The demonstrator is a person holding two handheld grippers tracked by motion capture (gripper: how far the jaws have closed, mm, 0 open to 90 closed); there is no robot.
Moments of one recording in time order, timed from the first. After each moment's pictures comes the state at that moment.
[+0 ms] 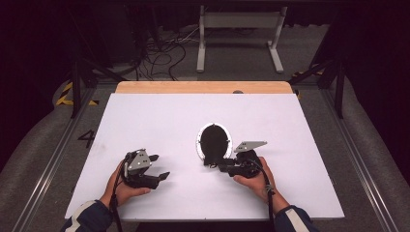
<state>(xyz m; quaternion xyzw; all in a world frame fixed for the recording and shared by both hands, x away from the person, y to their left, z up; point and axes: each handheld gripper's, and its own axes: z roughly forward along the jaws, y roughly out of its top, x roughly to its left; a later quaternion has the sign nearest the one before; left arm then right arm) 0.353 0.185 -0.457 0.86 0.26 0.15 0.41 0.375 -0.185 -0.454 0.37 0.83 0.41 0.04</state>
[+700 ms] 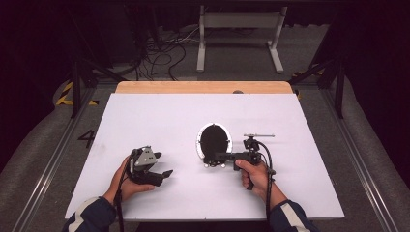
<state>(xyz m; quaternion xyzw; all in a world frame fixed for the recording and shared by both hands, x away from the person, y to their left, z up) 0.367 0.170 -0.460 0.88 0.25 0.14 0.39 0.410 -0.199 -0.469 0.51 0.68 0.51 -0.17</state>
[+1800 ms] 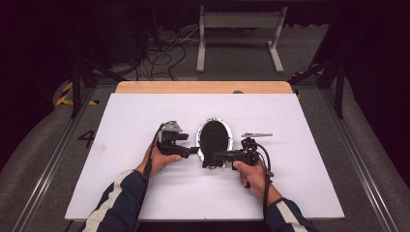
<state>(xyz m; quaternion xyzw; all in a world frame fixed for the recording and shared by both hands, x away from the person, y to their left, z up) 0.461 0.100 -0.465 0.84 0.29 0.01 0.45 0.410 -0.193 -0.467 0.41 0.72 0.55 -0.12</state>
